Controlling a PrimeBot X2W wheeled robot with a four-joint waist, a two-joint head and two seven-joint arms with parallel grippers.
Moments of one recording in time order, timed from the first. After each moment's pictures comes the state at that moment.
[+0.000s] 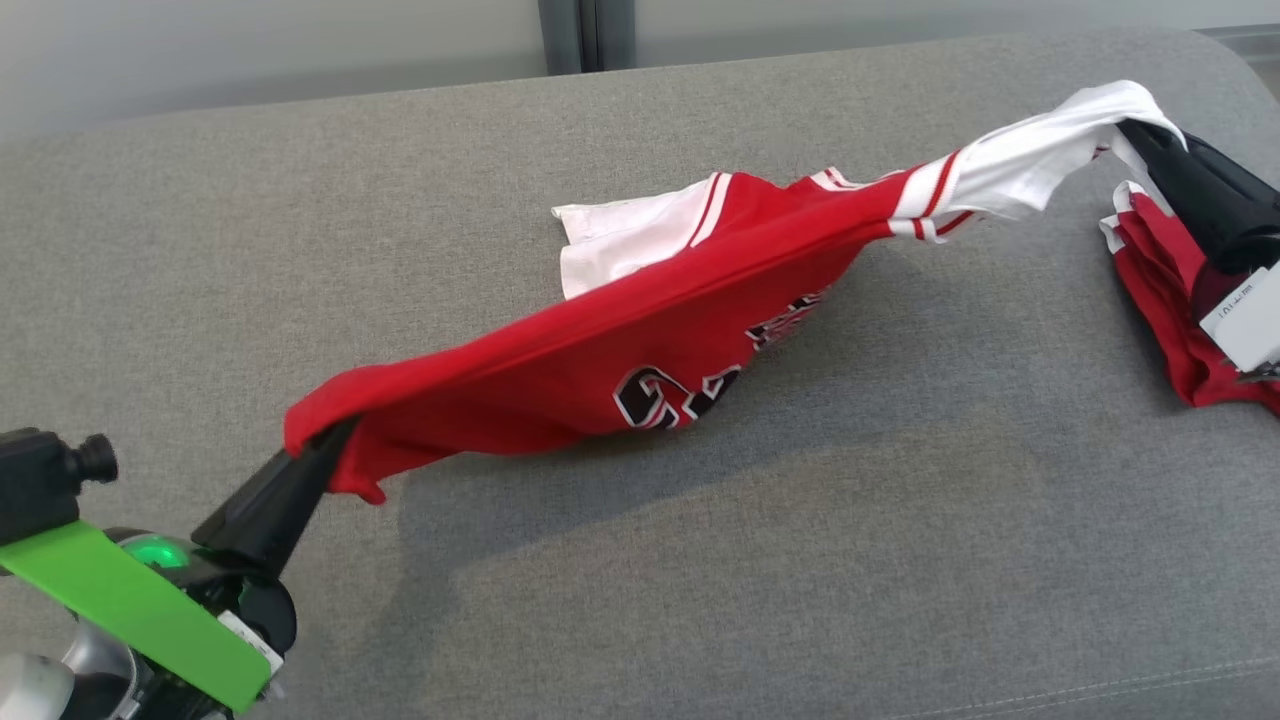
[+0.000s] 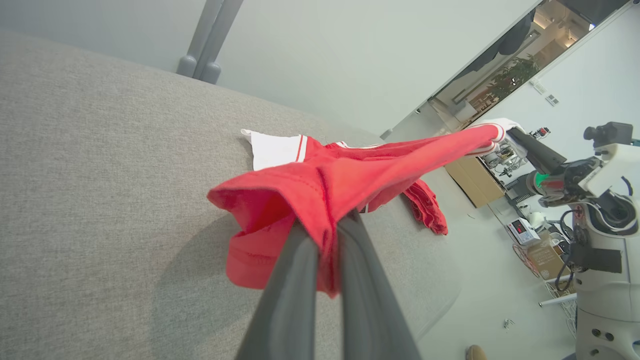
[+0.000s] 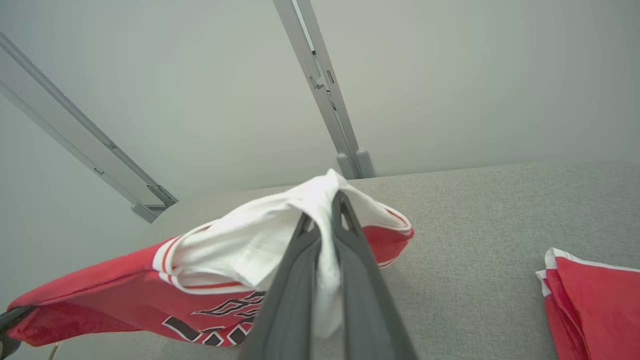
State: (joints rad) left arm -0.17 0.86 -0.49 -0.42 -1.45 0.05 -0.04; right arm -0.46 -0.28 -0.16 -0.26 0.75 0.13 0.75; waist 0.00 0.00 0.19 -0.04
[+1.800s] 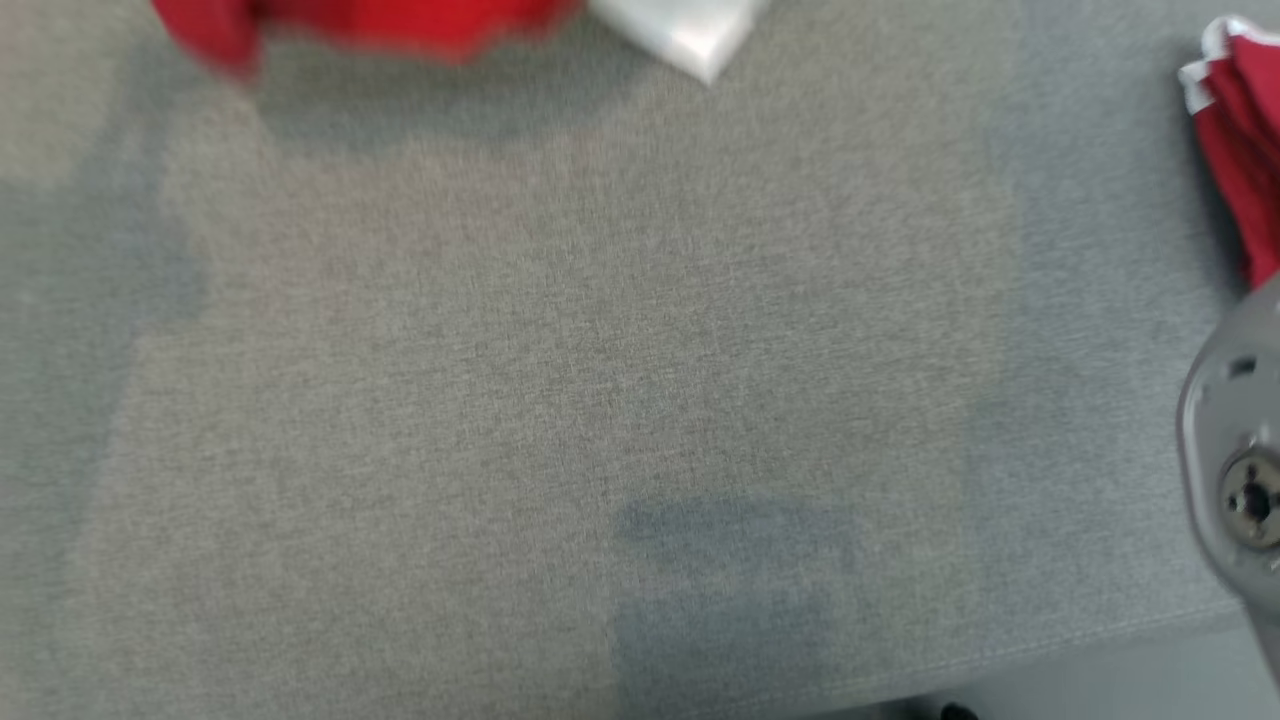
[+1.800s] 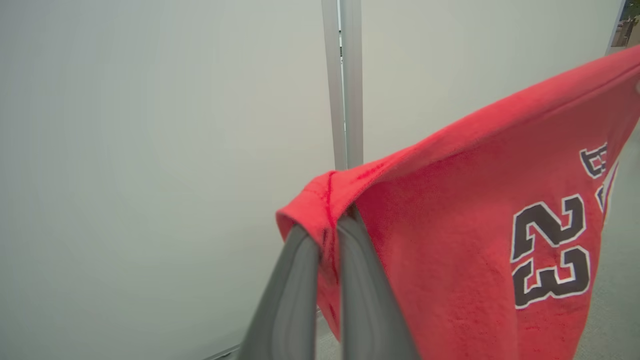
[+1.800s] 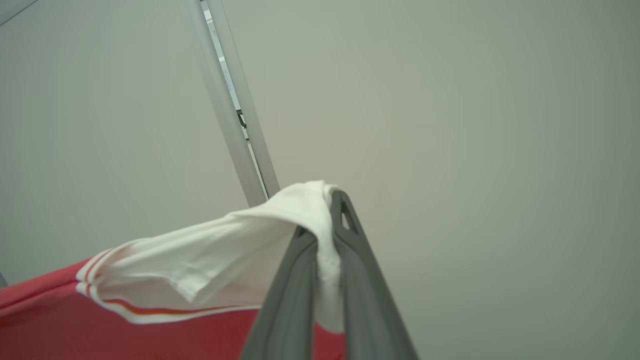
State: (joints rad) left arm -1.26 0.97 -0.42 -0.06 -1.06 0.02 0.33; right arm -1.41 -0.04 -0.26 0.10 0.33 0.13 0.47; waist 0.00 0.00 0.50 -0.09
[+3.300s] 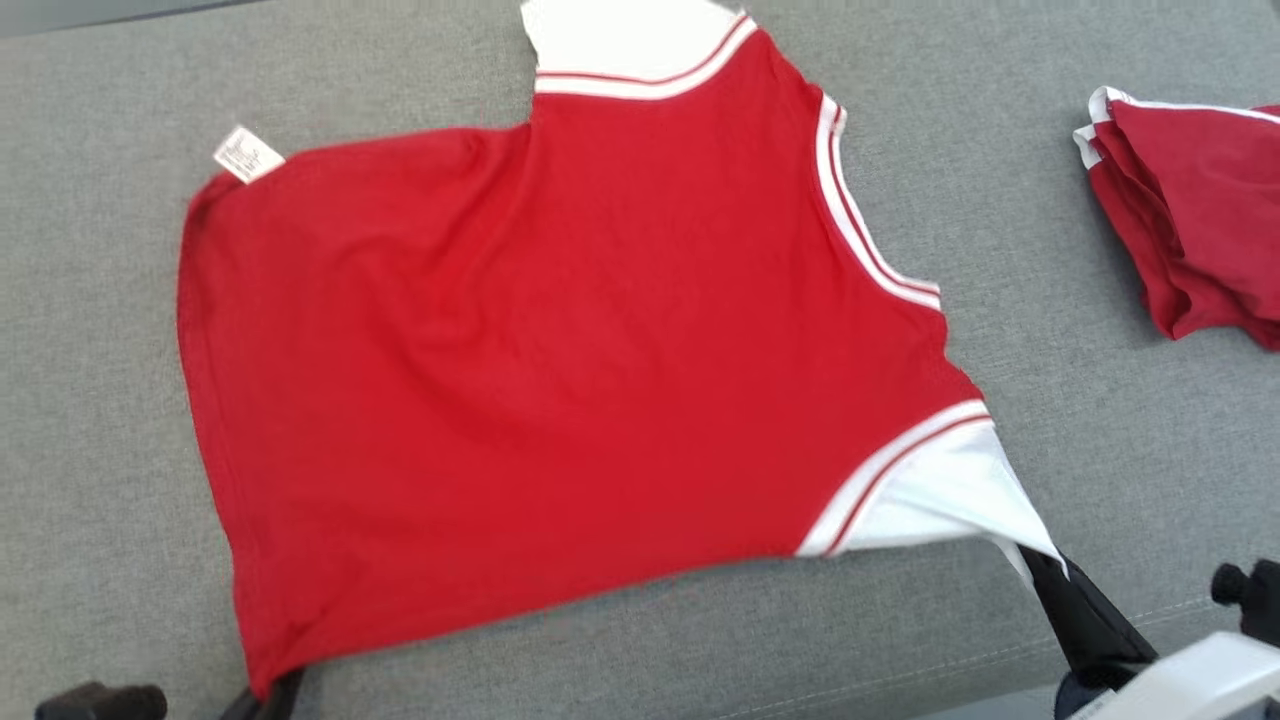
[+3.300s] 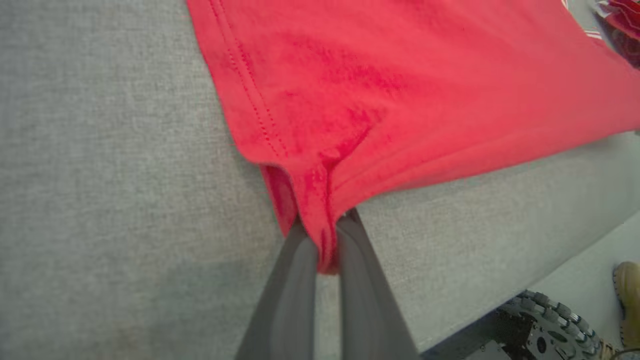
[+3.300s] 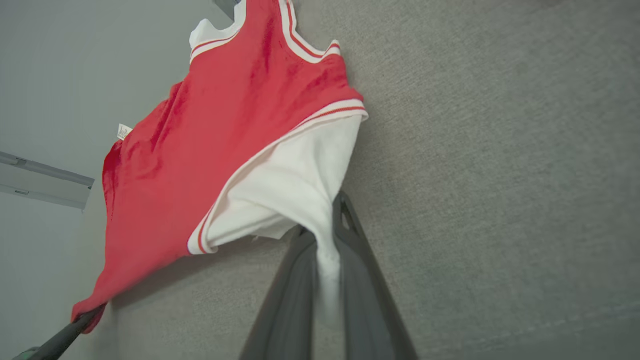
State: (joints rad) left arm 0.05 0.92 -0.72 -0.17 -1.14 0.18 -0.26; right arm 0.27 -0.05 -0.06 -0.36 0.69 0.13 0.32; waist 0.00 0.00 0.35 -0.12
